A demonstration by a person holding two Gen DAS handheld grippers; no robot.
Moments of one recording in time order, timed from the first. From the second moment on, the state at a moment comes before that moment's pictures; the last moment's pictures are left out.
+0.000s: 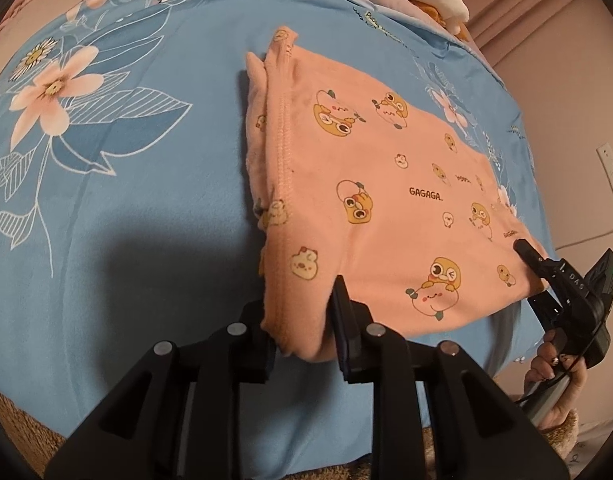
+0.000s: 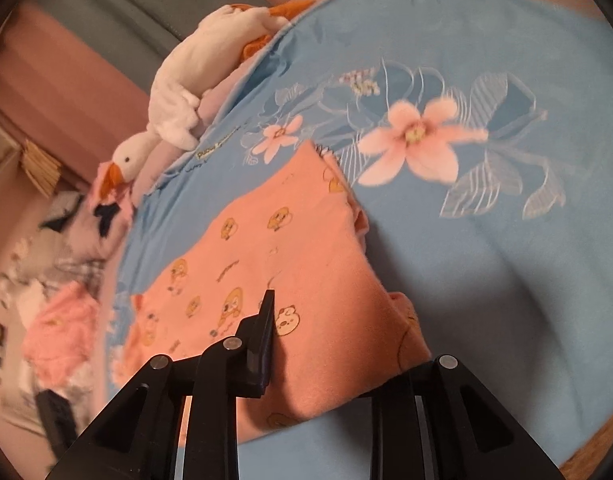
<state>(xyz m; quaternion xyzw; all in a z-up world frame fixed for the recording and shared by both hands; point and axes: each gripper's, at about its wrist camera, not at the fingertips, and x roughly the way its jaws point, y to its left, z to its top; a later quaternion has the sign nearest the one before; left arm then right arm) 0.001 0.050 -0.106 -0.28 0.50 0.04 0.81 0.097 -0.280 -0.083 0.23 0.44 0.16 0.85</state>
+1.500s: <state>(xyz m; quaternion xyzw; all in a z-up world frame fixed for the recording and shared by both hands) -0.009 0.067 -0.032 -0.30 0.44 -0.02 0.85 0.054 -0.114 -0.049 0.01 0.44 0.41 0.80</state>
